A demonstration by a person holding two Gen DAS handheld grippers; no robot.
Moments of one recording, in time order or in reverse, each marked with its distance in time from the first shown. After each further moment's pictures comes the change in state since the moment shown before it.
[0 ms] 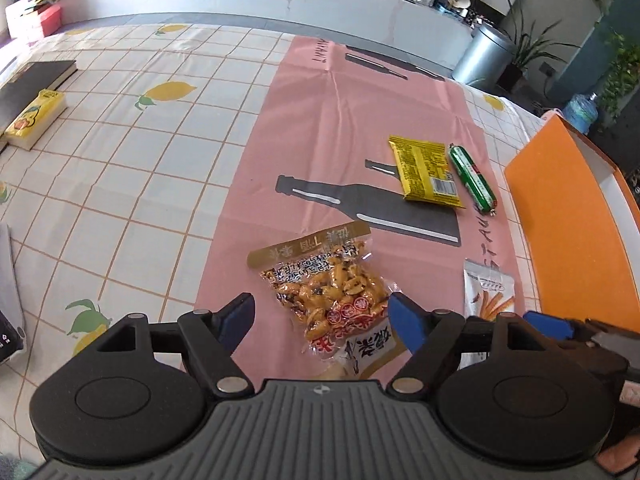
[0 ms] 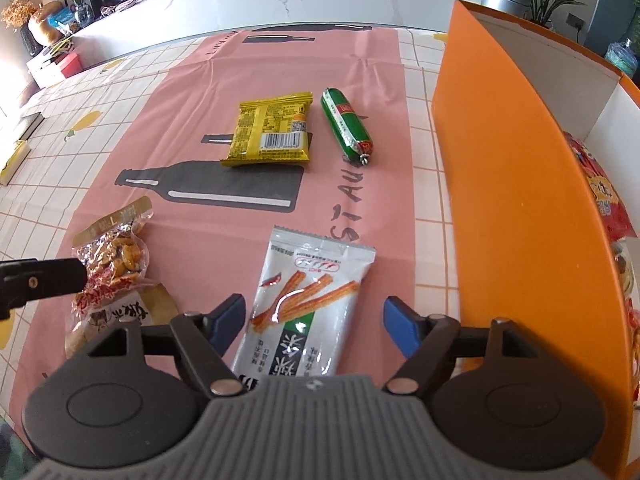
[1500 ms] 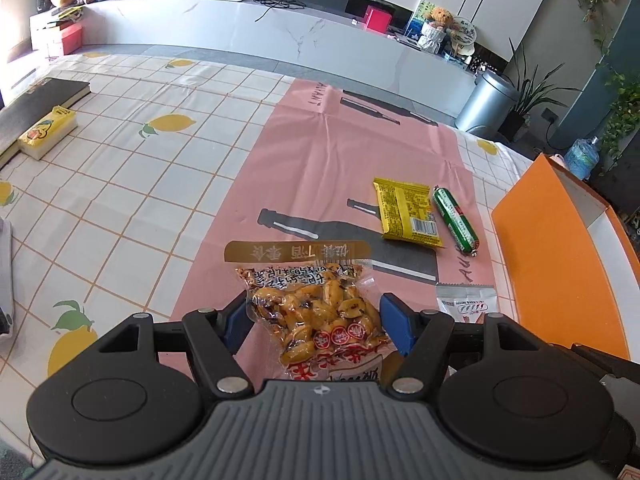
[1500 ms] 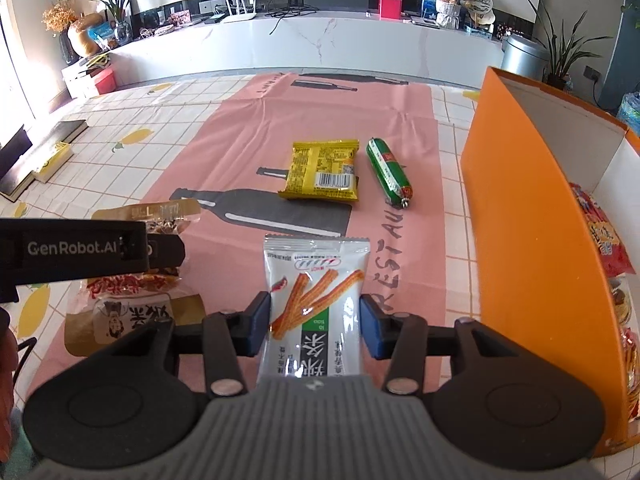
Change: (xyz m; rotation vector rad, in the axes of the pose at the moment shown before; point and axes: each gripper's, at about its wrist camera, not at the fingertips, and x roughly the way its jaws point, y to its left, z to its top) left arm -0.019 -0.025 -0.012 -0.030 -0.161 0.004; right arm -0.039 0.027 -0.011 -0.113 -0.174 0.044
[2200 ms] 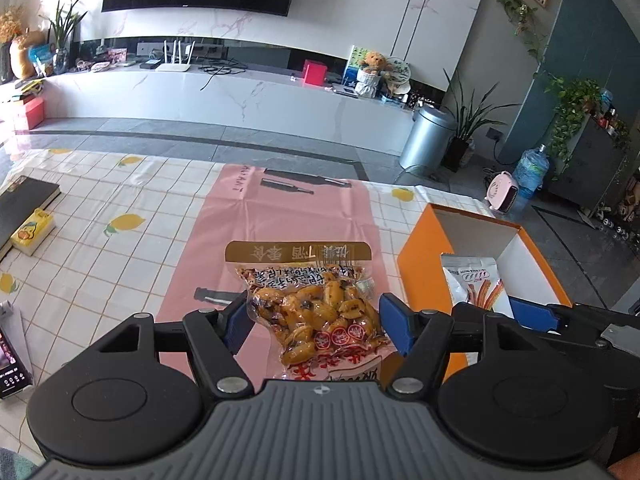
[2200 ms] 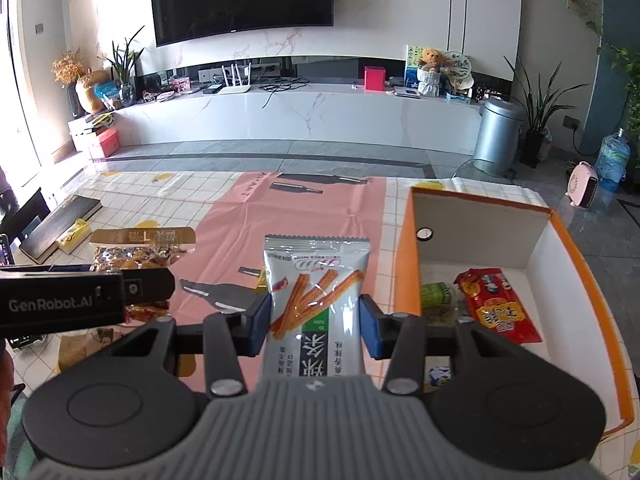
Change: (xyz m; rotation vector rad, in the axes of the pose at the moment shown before) left arm -0.084 -0.076 0.019 0.140 -0.154 -0.092; right arm -0.118 -0.059 0.032 0.014 -0.189 -0.025
